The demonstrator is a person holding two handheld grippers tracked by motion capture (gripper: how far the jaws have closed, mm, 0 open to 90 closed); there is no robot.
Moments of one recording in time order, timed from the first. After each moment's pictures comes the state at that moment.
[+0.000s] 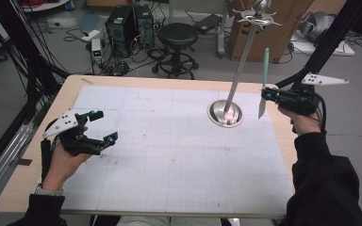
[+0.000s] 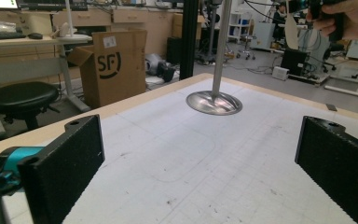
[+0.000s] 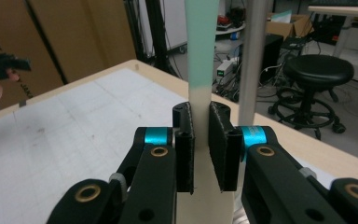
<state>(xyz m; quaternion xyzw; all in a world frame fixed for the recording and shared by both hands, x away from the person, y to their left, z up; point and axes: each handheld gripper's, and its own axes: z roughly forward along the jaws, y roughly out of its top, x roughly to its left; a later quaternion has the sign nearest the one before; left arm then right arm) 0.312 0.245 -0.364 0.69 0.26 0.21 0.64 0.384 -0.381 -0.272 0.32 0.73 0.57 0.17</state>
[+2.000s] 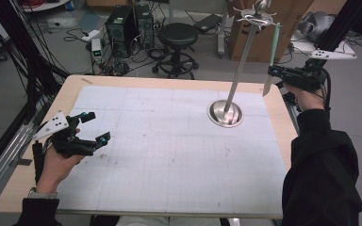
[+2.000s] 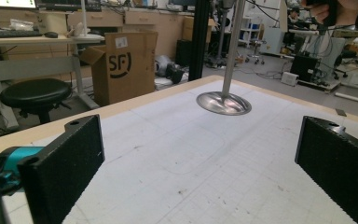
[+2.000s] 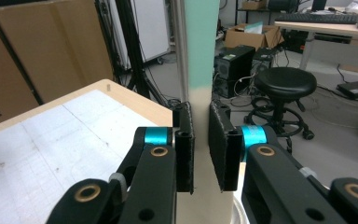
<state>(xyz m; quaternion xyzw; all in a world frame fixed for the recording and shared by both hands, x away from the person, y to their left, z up) 0.306 0.263 -0.367 0.68 0.28 0.21 0.64 0.428 -0.391 -0.238 0.35 0.72 0.57 0.21</state>
